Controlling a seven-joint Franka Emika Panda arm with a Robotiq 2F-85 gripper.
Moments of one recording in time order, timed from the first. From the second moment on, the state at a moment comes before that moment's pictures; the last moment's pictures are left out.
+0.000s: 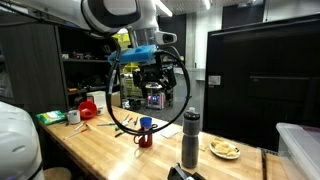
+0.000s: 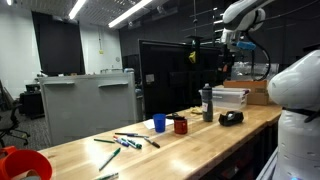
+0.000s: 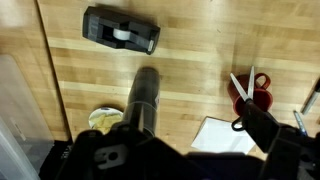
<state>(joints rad) -0.18 -0.82 -0.32 -2.55 -0.21 2.00 -0.36</state>
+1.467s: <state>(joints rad) -0.05 -0.47 -0.43 -2.21 0.41 2.34 -0.29</state>
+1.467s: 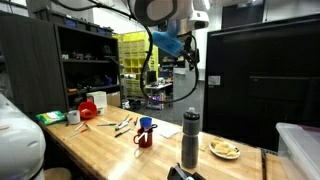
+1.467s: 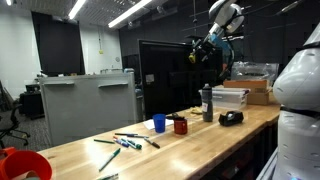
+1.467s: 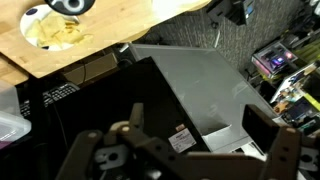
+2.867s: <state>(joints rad) -0.27 -0.43 -0.30 -2.24 0.07 2.34 -0.01</state>
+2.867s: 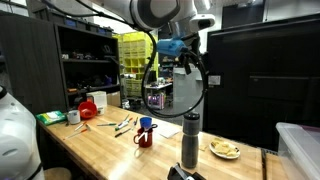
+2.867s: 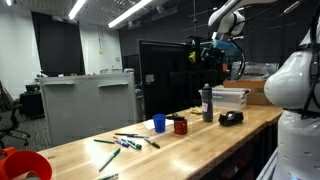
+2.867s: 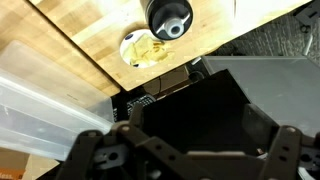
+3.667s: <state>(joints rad) -0.27 -0.25 -0.30 -2.03 0.08 2.15 0.04</state>
